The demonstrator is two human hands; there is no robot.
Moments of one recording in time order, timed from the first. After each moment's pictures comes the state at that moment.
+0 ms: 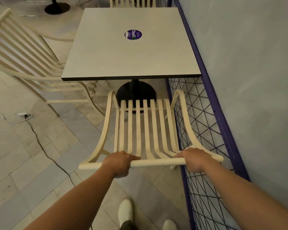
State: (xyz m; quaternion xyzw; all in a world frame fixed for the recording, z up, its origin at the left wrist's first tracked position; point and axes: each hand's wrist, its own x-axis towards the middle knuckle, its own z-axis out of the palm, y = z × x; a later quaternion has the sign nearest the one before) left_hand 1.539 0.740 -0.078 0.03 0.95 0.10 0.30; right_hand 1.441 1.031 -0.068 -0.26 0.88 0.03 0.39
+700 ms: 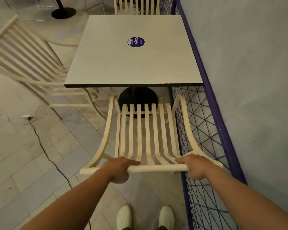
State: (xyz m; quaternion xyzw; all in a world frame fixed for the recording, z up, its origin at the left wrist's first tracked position) left_hand 1.523 0.733 -0.076 0.01 0.93 0.16 0.34; right_hand 1.416 1.039 -0.065 -0.24 0.87 0.01 0.43
